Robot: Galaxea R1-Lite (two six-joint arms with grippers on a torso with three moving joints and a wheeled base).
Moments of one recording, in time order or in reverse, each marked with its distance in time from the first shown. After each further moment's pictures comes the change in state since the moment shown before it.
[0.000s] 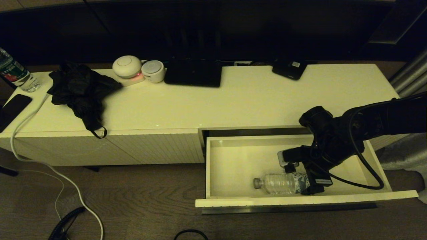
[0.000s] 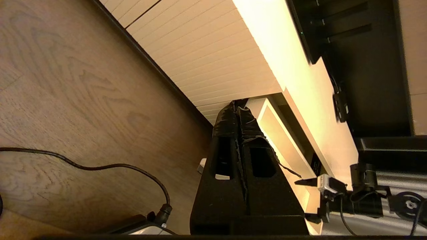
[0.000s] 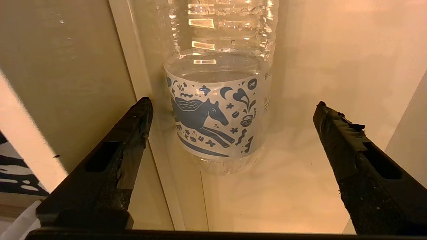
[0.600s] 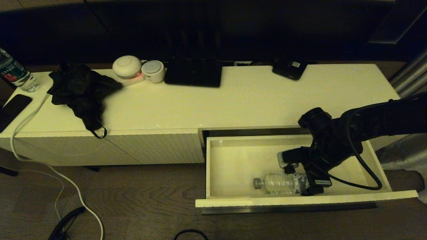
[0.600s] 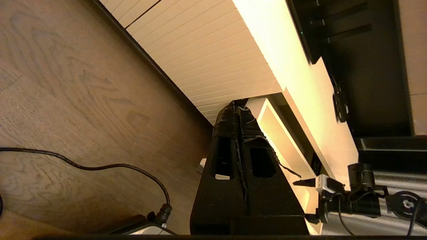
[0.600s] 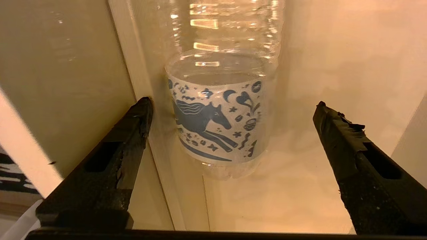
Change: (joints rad) left arm 0.000 0.000 0.000 0.000 0.000 0.000; right arm -0.001 0.012 0.000 -0.001 0.001 0.000
